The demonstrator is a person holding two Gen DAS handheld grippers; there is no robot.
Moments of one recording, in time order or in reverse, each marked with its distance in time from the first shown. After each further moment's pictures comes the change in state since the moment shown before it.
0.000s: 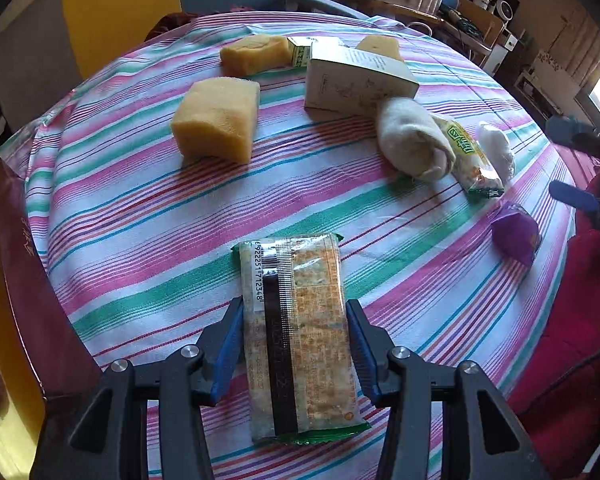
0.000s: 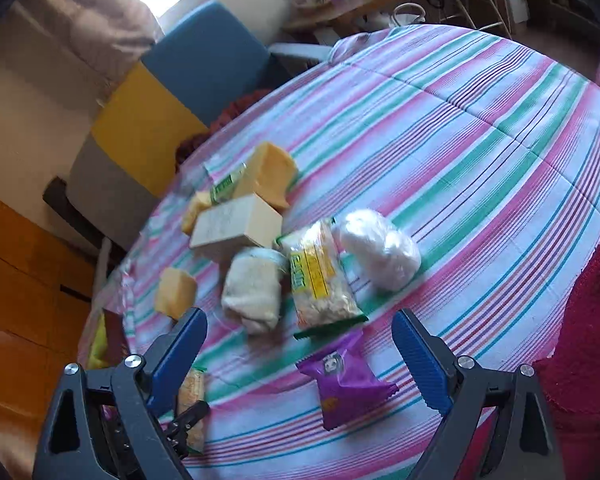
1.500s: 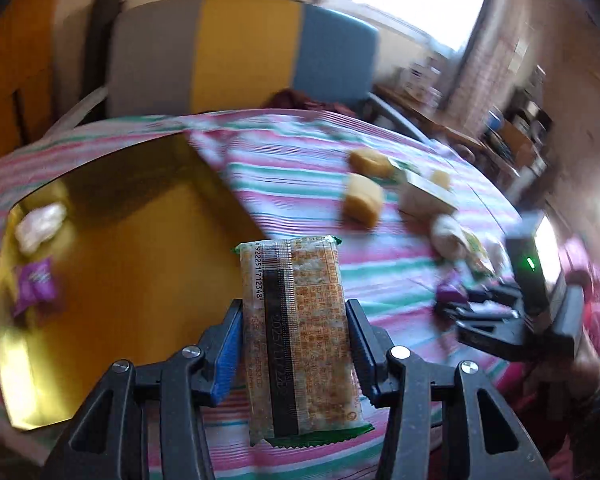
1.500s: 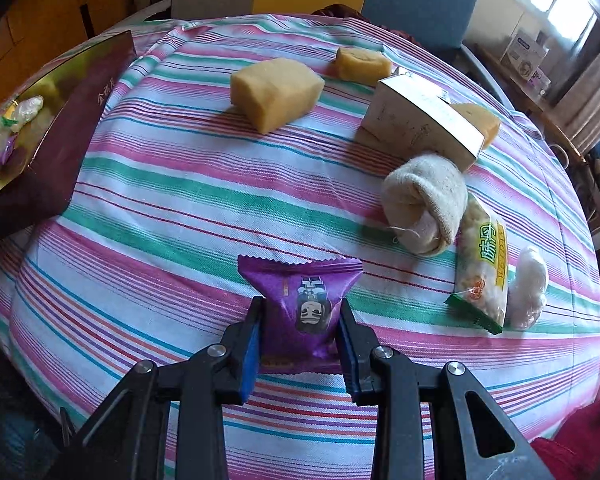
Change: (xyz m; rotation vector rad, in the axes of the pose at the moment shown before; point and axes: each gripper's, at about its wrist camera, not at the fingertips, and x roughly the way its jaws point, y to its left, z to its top) left arm -0.125 0.117 -0.082 -0.331 -0.339 0.037; right arm 0.105 0.127 -0.111 -0.873 0.229 -0.270
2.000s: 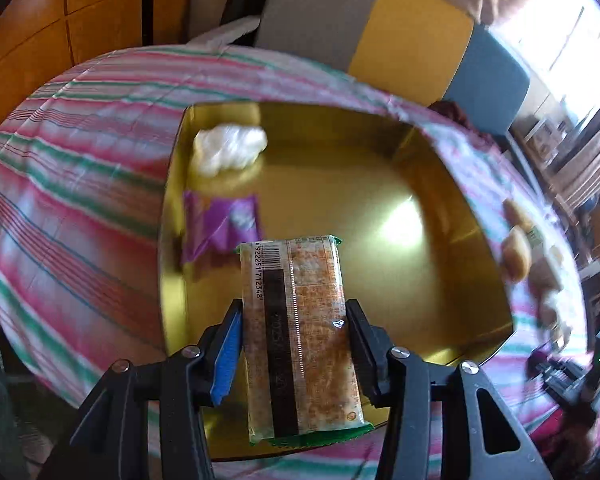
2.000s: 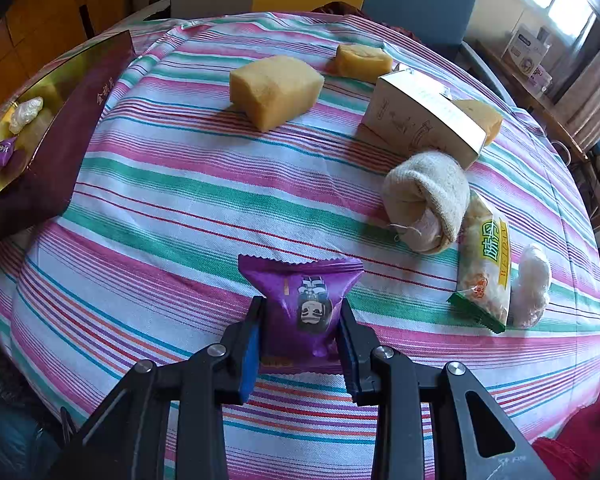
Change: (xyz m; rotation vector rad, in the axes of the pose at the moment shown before) left arm -0.012 0.171 -0.004 -0.345 0.136 0.238; right arm -0.001 -0.005 0.005 0.005 0.006 0.008
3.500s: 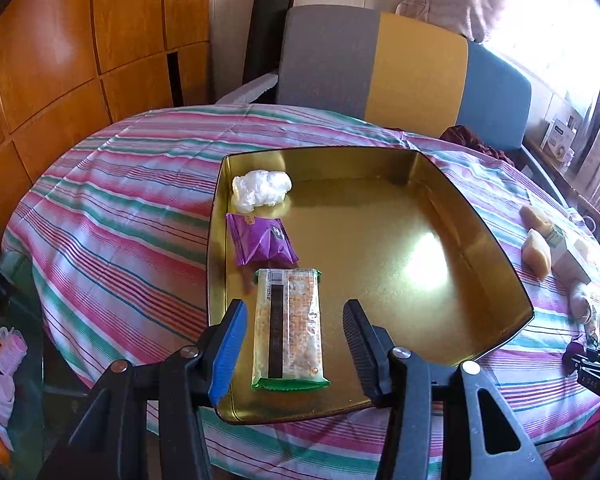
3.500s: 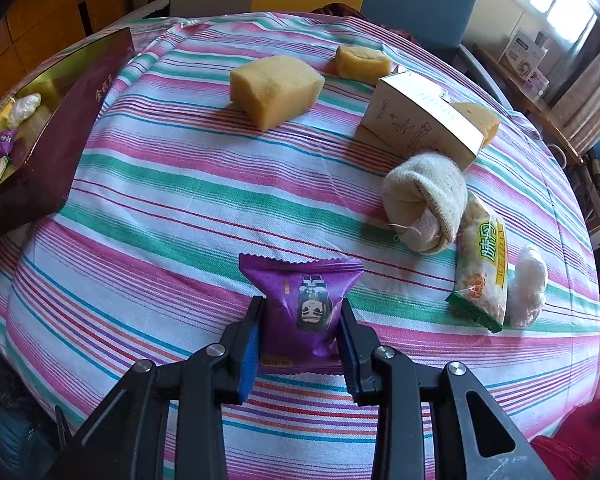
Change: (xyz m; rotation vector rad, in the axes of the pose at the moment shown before) left arm -0.037 -0.023 -0.032 0.053 -0.238 0.160; right arm -0.027 -0.001 0.032 -0.006 -0.003 -0.021
